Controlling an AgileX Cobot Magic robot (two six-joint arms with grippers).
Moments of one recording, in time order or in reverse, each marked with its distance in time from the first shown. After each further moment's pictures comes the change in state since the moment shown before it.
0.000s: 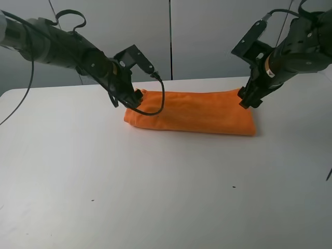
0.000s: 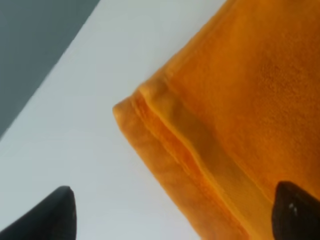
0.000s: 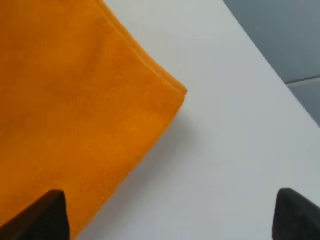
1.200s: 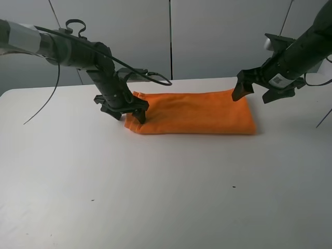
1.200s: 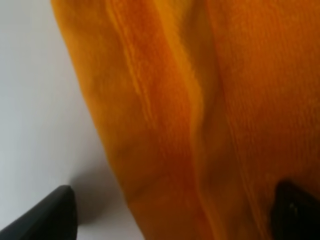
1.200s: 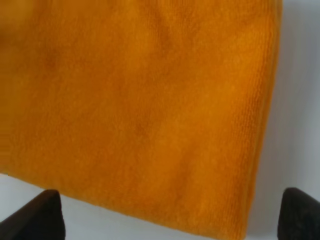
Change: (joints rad) left arm 0.059 0.203 -0.243 -0.522 0.435 -0.053; right arm -0.267 0.083 -0.169 1.396 0.264 -0.767
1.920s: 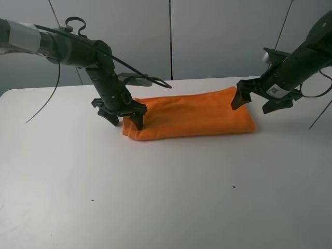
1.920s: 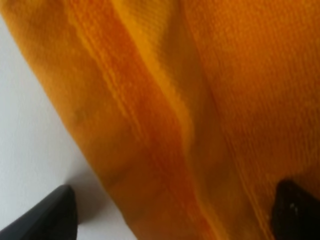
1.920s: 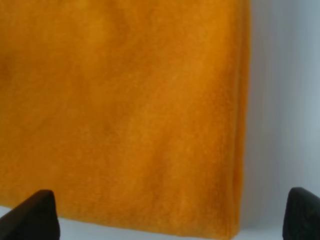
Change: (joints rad) left arm 0.000 0.005 -0.014 -0.004 0.133 0.009; right arm -0.030 0.098 0.000 0.021 -0.022 -0.007
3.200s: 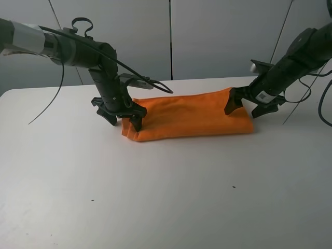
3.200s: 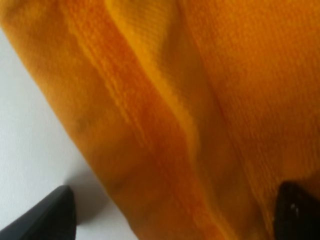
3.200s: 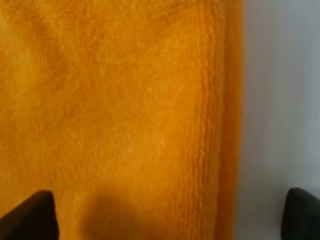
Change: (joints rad) left arm -0.018 0.002 0.000 0.123 -0.013 -0.072; right arm -0.019 0.231 -0.191 0.076 0.048 -0.117
